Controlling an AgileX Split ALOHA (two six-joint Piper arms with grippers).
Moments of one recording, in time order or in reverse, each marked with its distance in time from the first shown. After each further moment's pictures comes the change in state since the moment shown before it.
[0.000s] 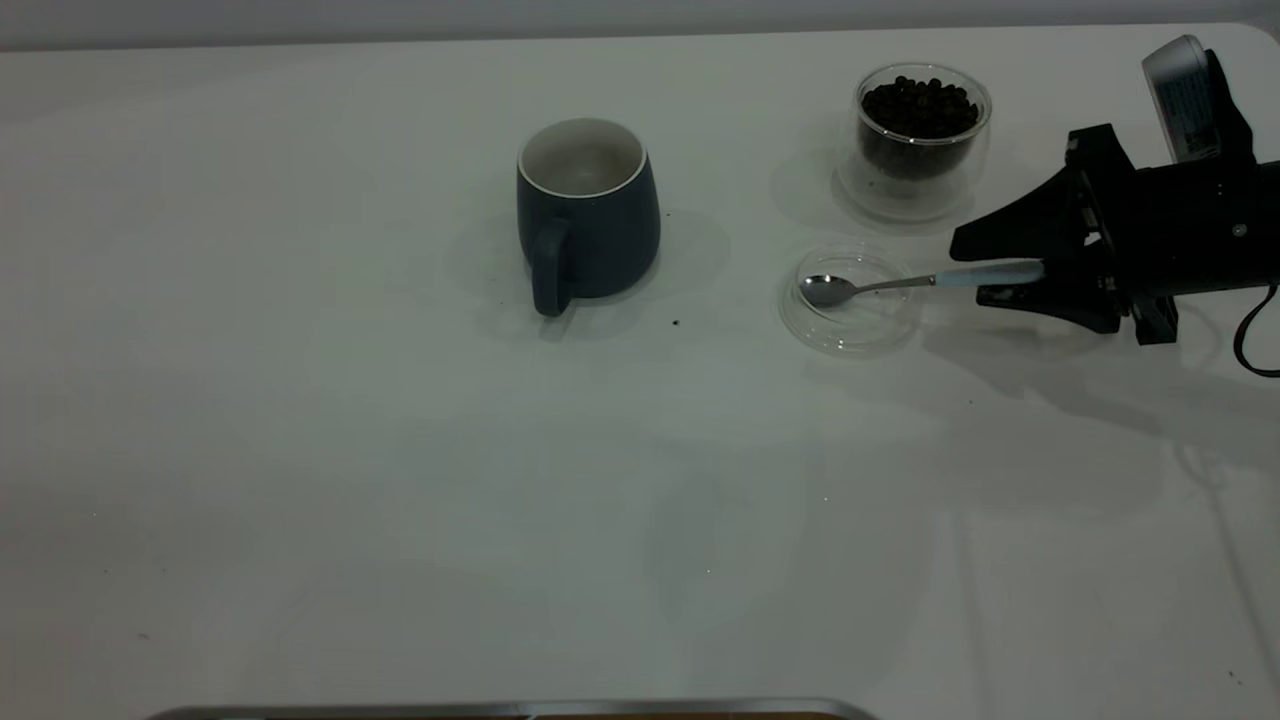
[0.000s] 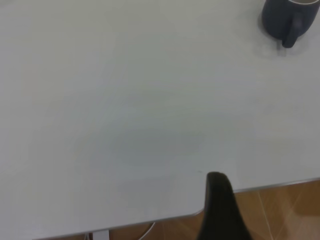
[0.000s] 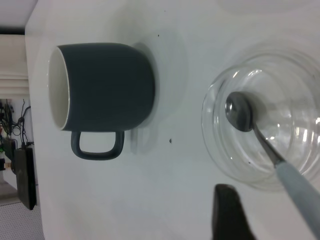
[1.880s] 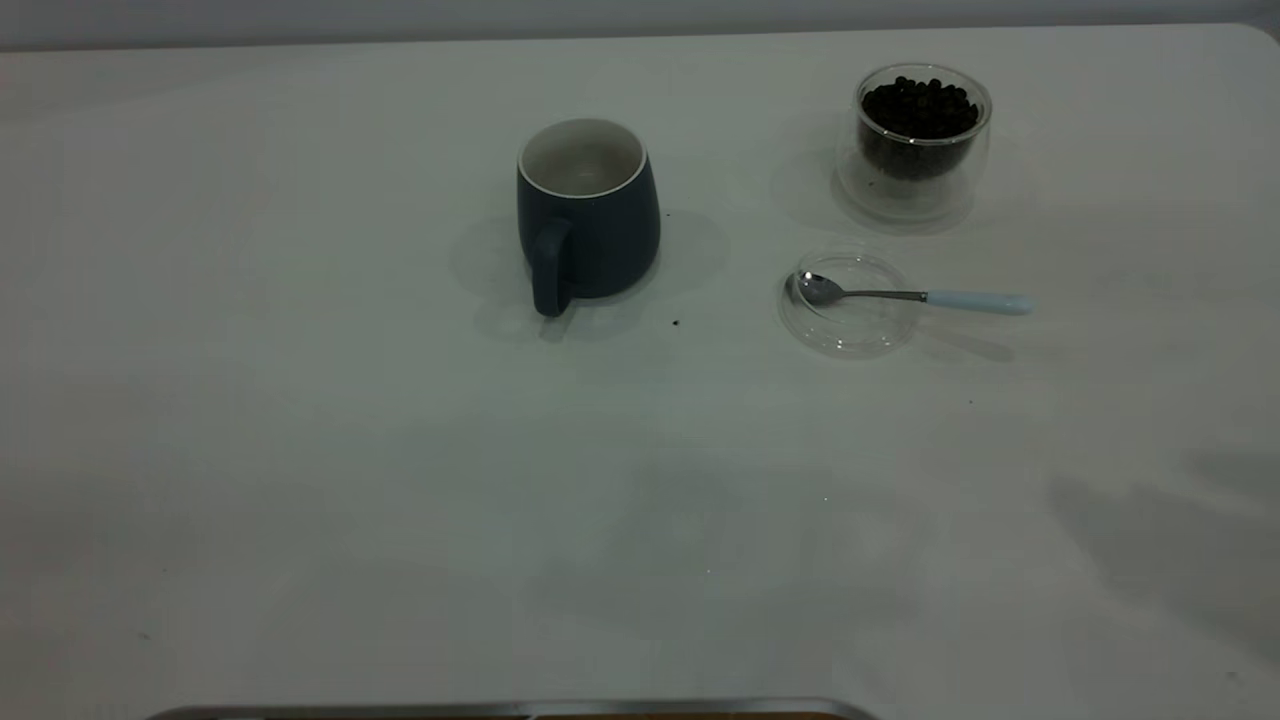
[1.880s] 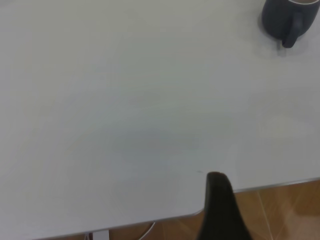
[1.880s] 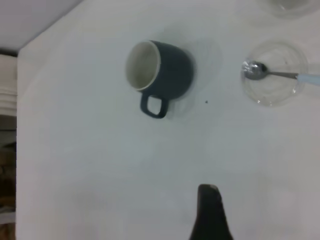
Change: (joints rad) left arm 0.000 0.000 0.000 0.000 0.000 0.000; right arm -0.091 -1.348 0.439 -0.710 -0.153 0.929
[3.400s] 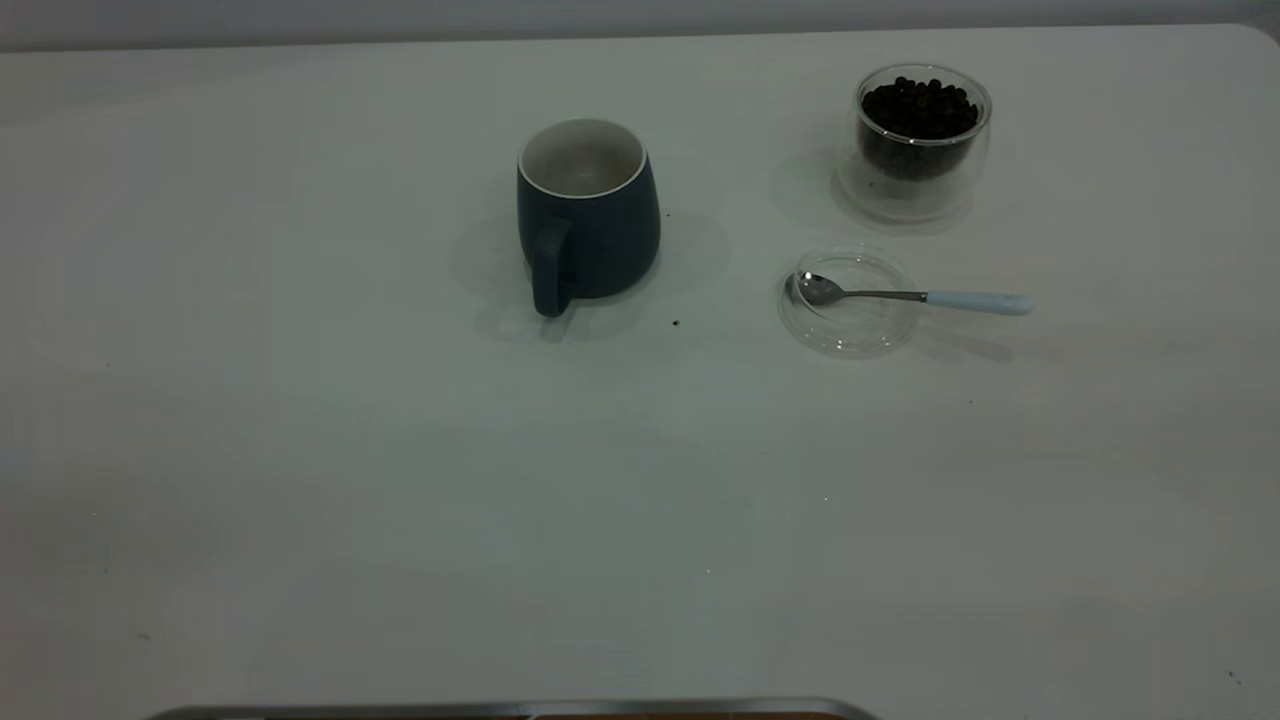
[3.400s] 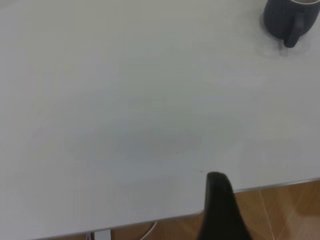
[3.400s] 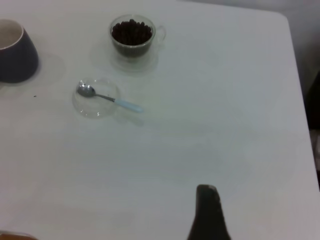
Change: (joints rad) left arm 0.000 0.000 0.000 0.004 0.000 0.001; right arm 0.236 -1.075 0.009 -1.019 0.312 0.519
